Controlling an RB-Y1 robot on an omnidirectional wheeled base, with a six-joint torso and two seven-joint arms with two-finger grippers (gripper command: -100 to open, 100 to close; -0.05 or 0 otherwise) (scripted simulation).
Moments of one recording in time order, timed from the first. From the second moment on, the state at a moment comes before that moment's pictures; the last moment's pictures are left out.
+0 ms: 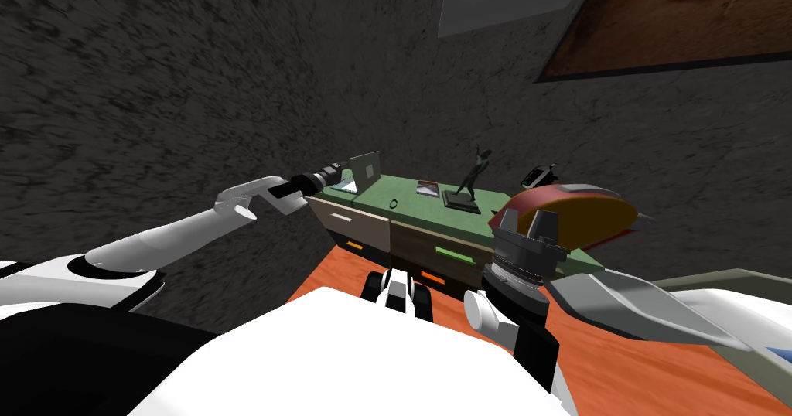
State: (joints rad) left arm 0.12 1.32 0.16 -2.03 0.36 0.25 0.45; right arm 0.52 0.03 0.03 -2.34 -0.04 -0.64 0.16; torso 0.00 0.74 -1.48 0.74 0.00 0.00
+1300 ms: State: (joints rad) left arm 0.07 1.32 0.18 -2.00 0.49 0.32 0.58; right arm 0.52 0.03 0.03 -2.34 -0.04 -0.64 0.16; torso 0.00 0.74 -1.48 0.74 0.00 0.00
